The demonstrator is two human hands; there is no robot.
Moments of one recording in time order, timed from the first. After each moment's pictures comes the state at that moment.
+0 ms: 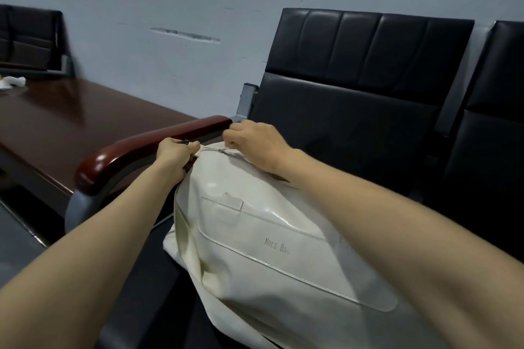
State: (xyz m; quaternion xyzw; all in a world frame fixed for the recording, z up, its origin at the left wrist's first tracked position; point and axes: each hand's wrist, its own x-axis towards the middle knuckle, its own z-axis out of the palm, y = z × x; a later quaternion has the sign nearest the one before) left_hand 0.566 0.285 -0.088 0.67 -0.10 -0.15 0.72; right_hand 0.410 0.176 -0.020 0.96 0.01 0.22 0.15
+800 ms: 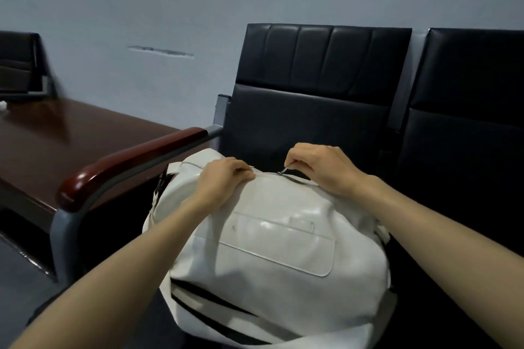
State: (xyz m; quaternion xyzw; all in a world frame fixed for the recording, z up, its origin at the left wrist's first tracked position) left_hand 0.416 0.246 -0.059 0.79 -0.48 0.10 0.36; right_hand 0.235 0.104 -0.004 0.97 -0.06 0.24 0.04
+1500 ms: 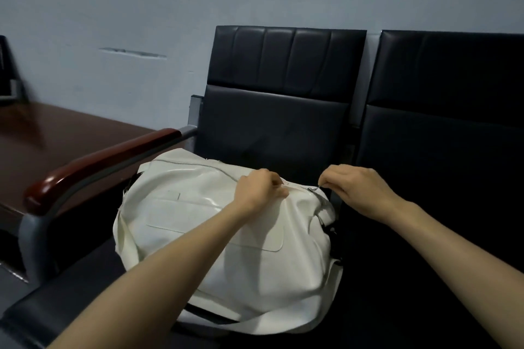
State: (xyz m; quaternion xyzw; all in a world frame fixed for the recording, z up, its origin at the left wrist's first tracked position) left_hand 0.291 0.183 -0.048 0.80 -0.53 0.00 0.29; right_hand 0.105 0.057 -0.028 0.95 -0.10 0.27 0.12
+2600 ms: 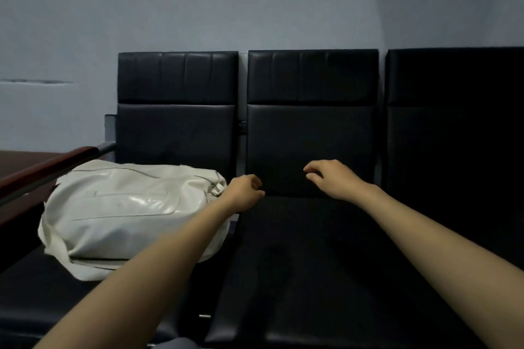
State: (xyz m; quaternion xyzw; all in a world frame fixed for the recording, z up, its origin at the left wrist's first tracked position) left_hand 0.058 0.219 -0.025 0.74 -0.60 -0.13 0.27; right_hand -0.153 0.141 0.008 0.88 -0.44 0.16 -0.09
